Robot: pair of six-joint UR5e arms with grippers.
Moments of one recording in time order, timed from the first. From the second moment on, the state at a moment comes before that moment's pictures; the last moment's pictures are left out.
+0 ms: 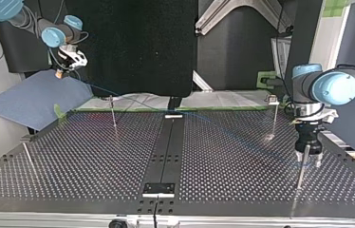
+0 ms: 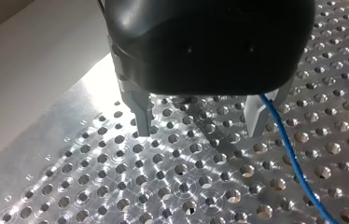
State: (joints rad) left arm 0.24 -1.71 -1.84 -2.56 -1.47 -2.20; right arm 1.53 -0.67 1.89 -1.01 1.64 1.77
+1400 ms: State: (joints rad) left arm 0.24 -1.70 -1.96 -2.48 -1.45 -2.43; right arm 1.59 -0.67 1.88 -1.02 1.49 1.76
